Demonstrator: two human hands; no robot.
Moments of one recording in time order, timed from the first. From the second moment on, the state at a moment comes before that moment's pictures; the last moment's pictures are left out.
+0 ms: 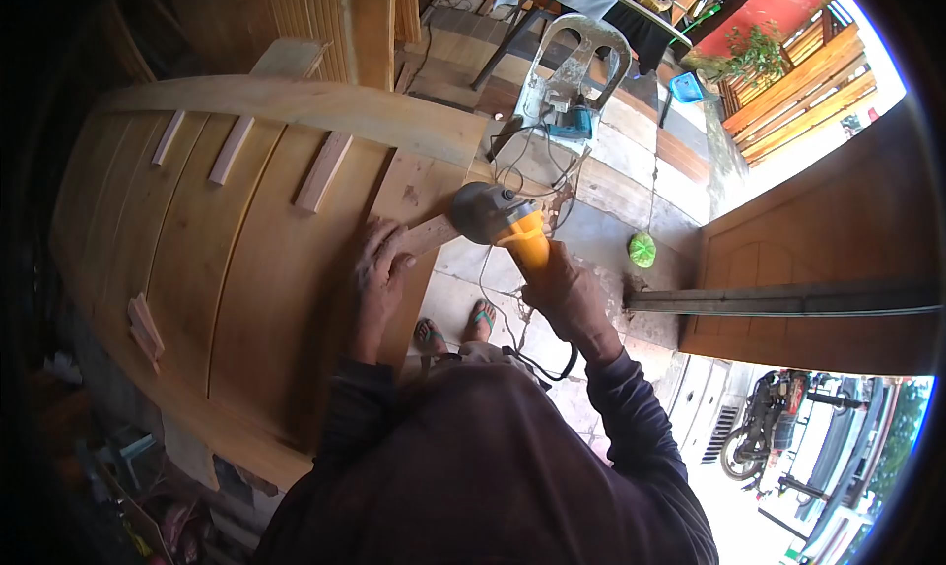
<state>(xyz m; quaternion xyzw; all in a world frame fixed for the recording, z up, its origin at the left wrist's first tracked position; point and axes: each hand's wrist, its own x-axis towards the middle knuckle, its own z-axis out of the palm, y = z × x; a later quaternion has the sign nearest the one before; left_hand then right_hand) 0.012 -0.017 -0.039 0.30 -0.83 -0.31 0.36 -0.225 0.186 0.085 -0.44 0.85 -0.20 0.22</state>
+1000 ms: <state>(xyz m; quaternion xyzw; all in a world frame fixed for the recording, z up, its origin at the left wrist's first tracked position) 0.021 -0.013 -0.034 0.39 -0.79 -0.34 0.33 -0.268 0.256 0.045 -0.19 0.85 -0.42 0.27</state>
